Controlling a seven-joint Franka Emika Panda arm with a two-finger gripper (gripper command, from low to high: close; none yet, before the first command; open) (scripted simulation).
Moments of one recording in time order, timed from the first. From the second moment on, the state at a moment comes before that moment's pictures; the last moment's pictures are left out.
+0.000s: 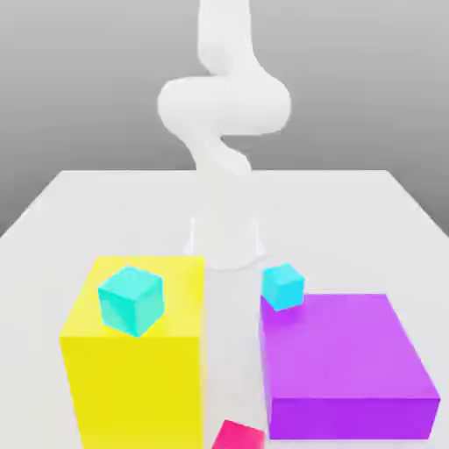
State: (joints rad) arm -0.05 -0.80 -0.06 -2.32 -0.03 2.32 0.79
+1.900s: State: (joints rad) arm -0.44 0.26 -0.04 -2.86 0.39 3.11 -0.40
